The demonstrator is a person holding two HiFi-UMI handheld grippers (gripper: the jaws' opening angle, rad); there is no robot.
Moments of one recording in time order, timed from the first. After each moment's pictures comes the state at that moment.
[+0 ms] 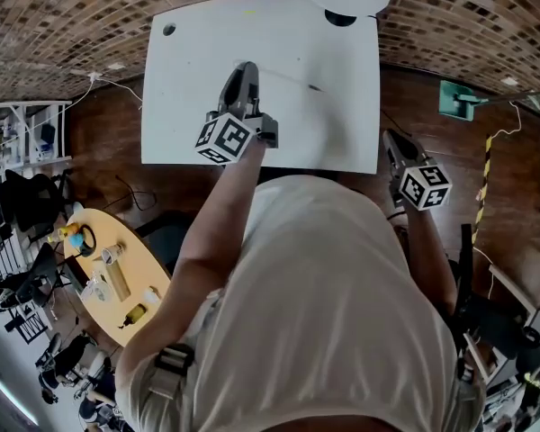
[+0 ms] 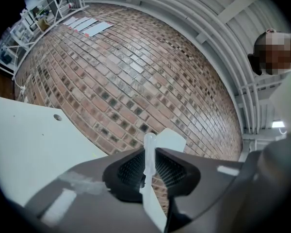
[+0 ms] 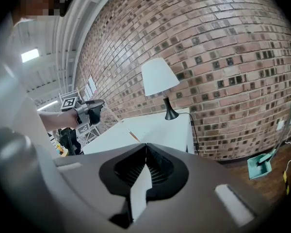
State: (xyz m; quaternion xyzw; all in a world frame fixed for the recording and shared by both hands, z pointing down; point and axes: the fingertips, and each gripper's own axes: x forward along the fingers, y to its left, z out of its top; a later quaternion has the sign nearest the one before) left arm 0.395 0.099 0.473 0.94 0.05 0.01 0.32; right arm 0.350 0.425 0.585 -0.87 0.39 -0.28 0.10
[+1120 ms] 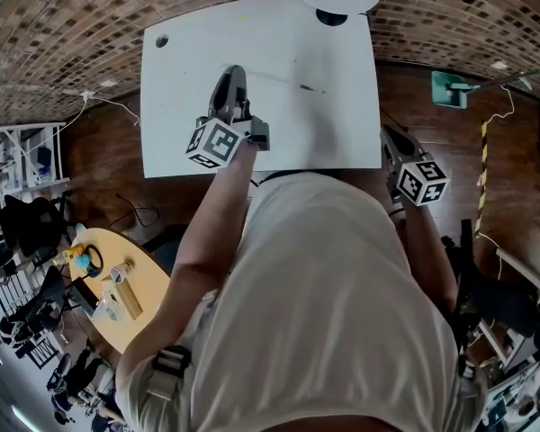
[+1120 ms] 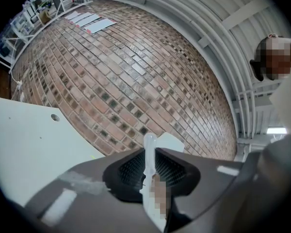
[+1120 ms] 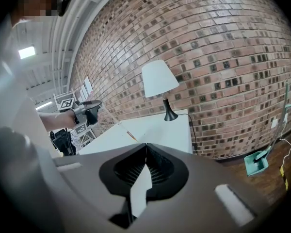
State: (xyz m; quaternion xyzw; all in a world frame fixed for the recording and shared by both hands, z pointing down) left arm 0.387 0.069 0.462 0.94 0.08 0.00 0.34; right arm 0.334 0.404 0.577 -0.88 0.36 -0.28 0.11
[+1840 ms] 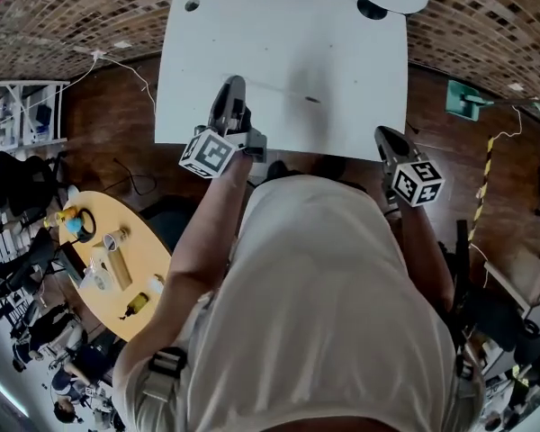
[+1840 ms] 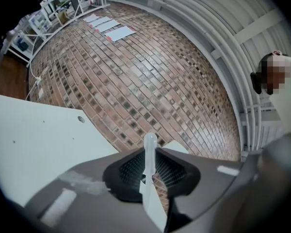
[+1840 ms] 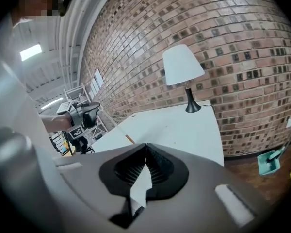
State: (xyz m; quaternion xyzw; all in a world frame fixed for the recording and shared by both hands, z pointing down) left arm 0.296 0.003 0.476 0.91 0.04 0.00 0.40; right arm 0.298 0.325 0.581 -0.85 0.42 -0.30 0.09
